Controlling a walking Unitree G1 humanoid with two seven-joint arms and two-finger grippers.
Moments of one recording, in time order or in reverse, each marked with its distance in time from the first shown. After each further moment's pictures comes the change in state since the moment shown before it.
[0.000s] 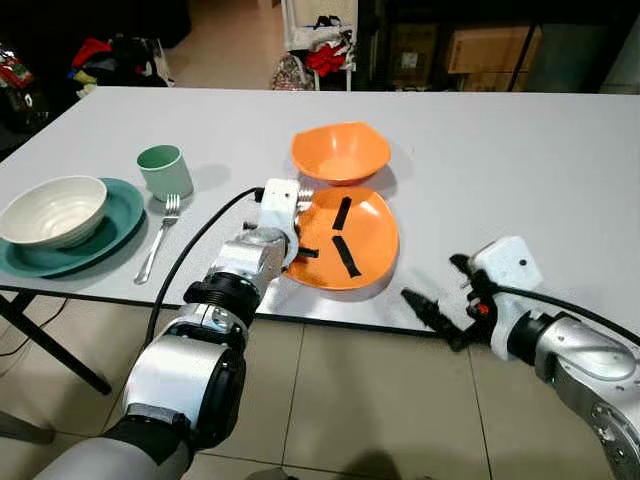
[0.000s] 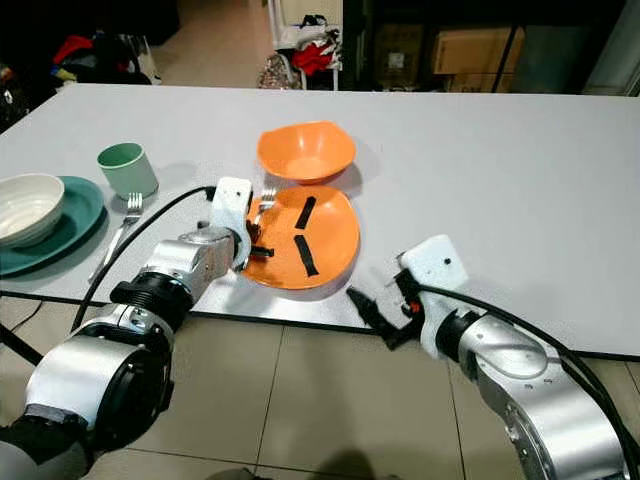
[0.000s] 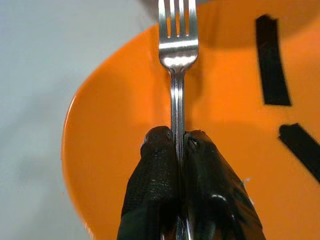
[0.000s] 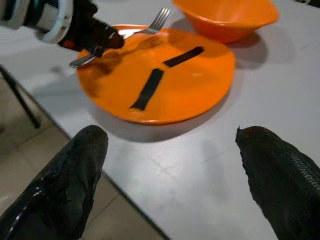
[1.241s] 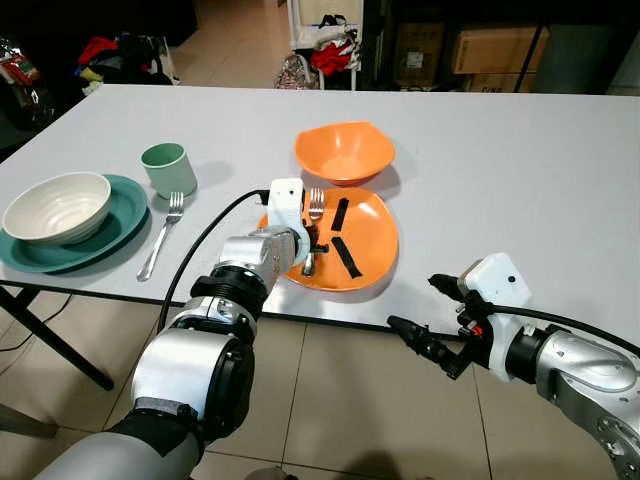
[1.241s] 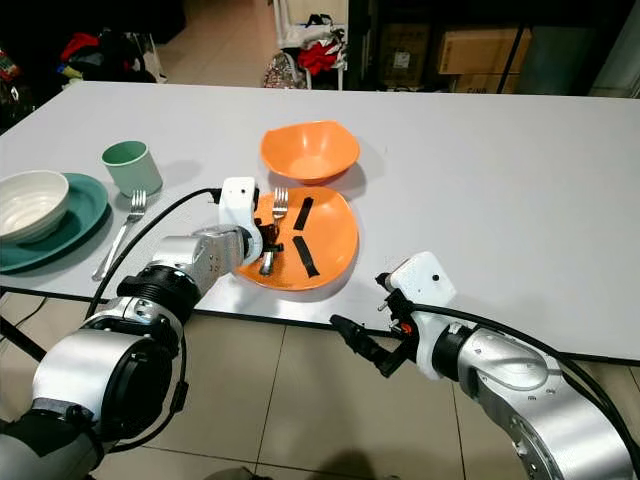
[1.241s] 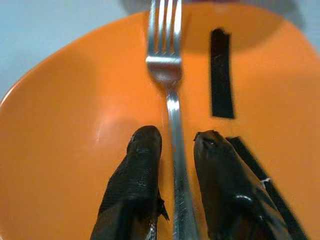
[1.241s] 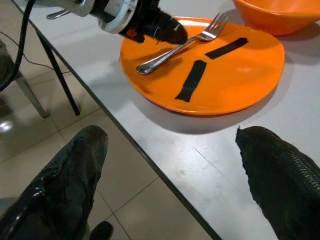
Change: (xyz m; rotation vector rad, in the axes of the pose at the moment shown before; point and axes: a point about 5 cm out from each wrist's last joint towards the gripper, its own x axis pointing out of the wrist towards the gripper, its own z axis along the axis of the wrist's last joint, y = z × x) left arm -0.001 -0.015 0.009 -0.136 0.011 -0.111; right arm -0.005 0.013 -0.004 0.010 0.017 0.157
